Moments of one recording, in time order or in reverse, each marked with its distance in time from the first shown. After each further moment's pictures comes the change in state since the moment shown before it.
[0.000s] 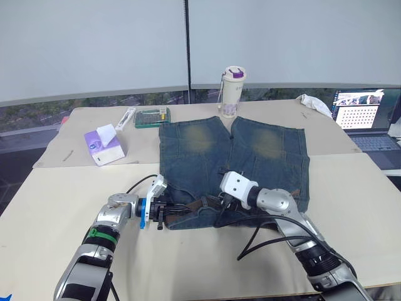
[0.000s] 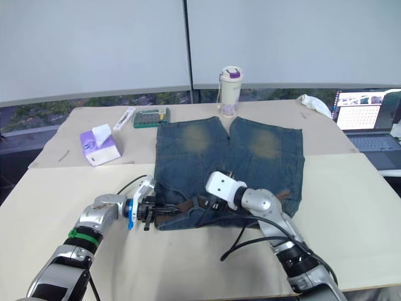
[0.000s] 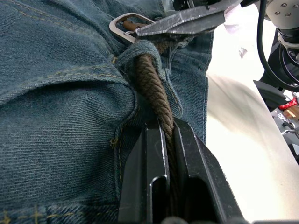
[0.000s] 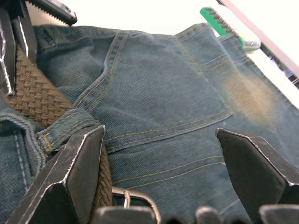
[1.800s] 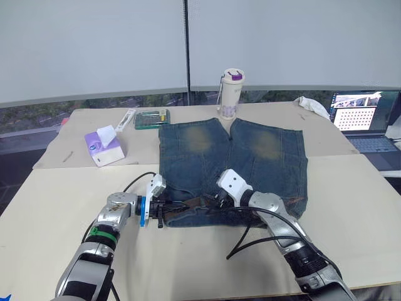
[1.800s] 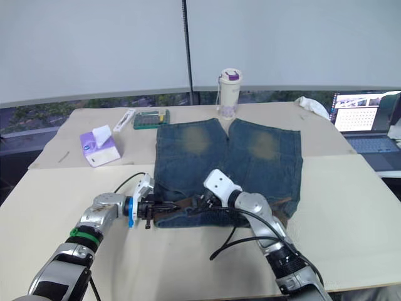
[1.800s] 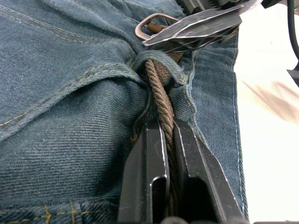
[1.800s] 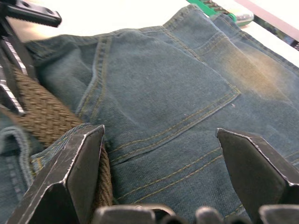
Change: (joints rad) left arm -0.023 -0.005 0.004 0.114 0.034 -0.200 0.059; right arm 0.006 0.116 -0.025 0.084 0.045 0.088 -0.126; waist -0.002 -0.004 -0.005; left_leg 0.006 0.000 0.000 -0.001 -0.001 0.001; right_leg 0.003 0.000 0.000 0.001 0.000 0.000
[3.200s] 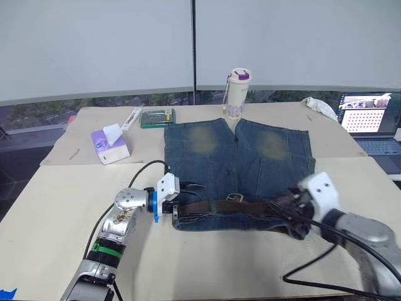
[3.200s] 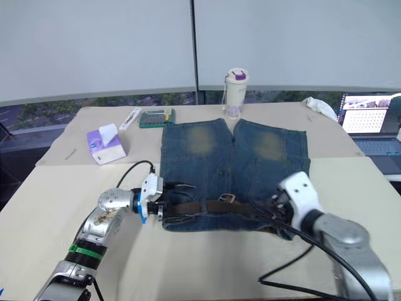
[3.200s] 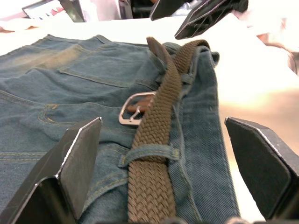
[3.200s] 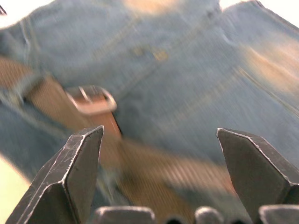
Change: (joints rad) left arm 0.154 -0.022 -0.040 -0.509 0.000 -0.150 0.132; right arm 0.471 -0.300 -0.642 -0.783 0.352 0.712 0.150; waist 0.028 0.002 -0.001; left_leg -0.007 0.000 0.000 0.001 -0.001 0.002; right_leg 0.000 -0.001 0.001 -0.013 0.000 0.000
